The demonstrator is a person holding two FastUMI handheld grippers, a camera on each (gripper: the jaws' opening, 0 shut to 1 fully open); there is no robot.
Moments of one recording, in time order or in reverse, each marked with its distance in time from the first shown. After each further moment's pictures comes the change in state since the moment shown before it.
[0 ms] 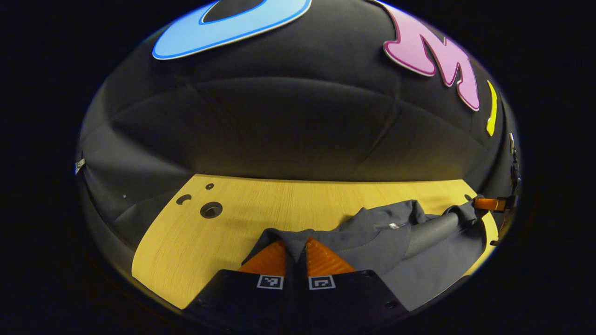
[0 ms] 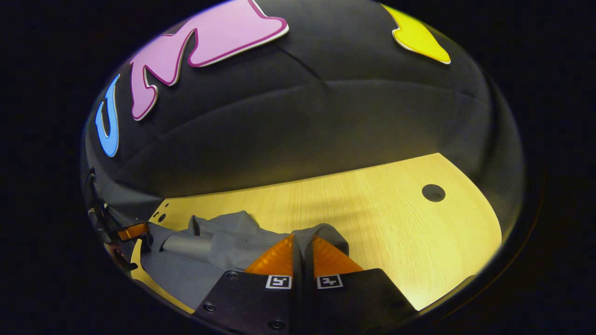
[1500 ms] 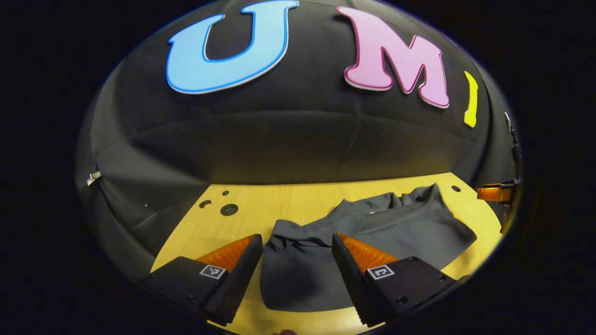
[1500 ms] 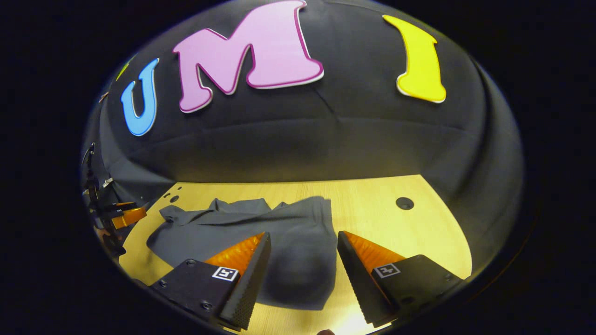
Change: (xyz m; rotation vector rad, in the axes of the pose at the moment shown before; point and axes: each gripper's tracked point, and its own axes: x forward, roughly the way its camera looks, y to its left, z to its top) left arm -0.142 -0.018 0.011 0.058 -0.119 0.000; right arm -0.148 0.021 0.017 -0.151 -0.072 0.005
